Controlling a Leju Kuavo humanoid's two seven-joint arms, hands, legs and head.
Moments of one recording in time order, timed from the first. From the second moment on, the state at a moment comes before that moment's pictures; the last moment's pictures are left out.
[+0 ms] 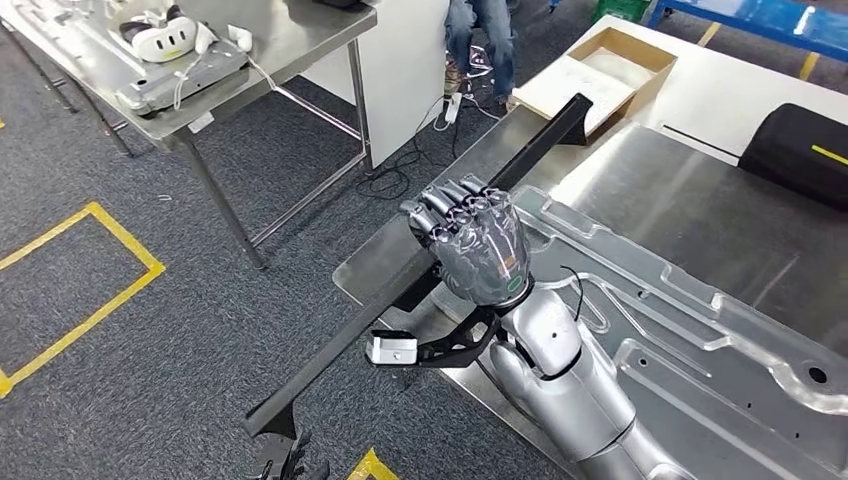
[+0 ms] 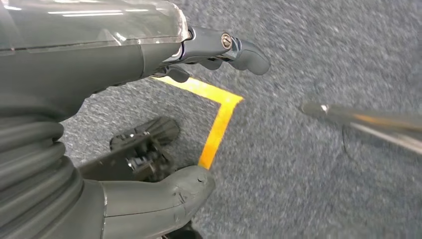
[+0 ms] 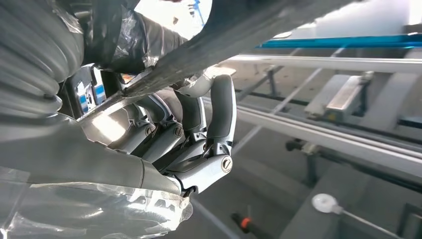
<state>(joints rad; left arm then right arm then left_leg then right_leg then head) -0.23 -0.22 0.76 -0.20 -0.96 0.02 -0.52 -0.55 0.05 0.57 -1.54 1.28 -0.70 -0.15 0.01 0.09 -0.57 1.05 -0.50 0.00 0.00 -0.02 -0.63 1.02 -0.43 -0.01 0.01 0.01</state>
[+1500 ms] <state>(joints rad) -0.22 -0.22 0.76 -0.20 -0.95 0.01 -0.52 -0.59 0.04 0.55 -1.50 1.30 -0.70 -0.10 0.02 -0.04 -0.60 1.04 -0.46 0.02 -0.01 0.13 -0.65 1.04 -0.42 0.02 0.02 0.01</state>
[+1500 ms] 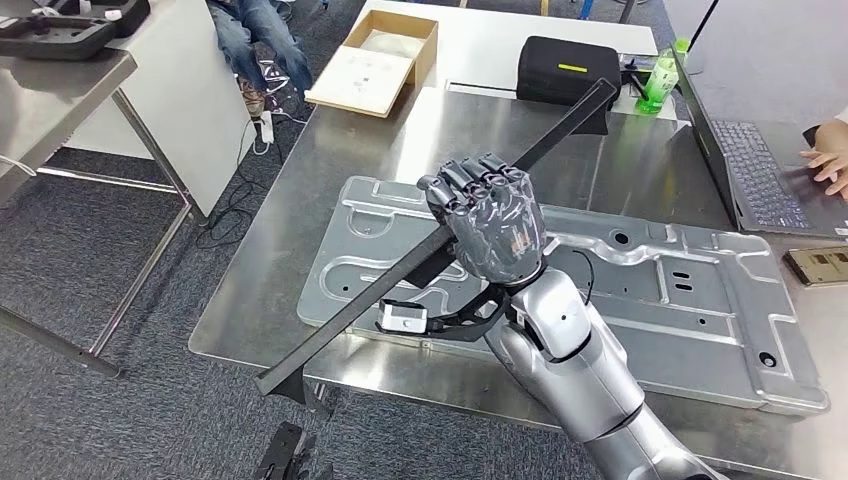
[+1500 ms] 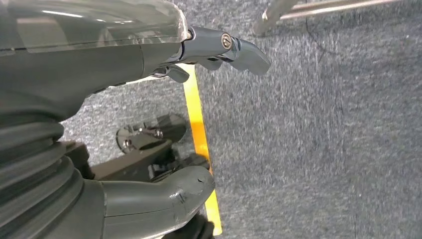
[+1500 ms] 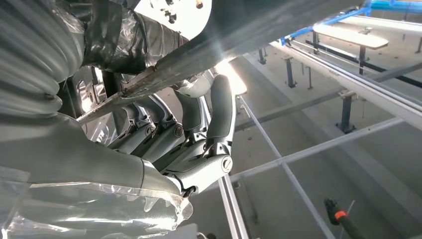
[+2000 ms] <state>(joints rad) -0.23 -0.22 0.76 -0.20 -0.95 0.02 -0.52 -0.60 0.04 0.55 -1.49 1.30 -0.70 -0.10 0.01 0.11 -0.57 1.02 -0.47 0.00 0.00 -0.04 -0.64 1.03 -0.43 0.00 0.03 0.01</state>
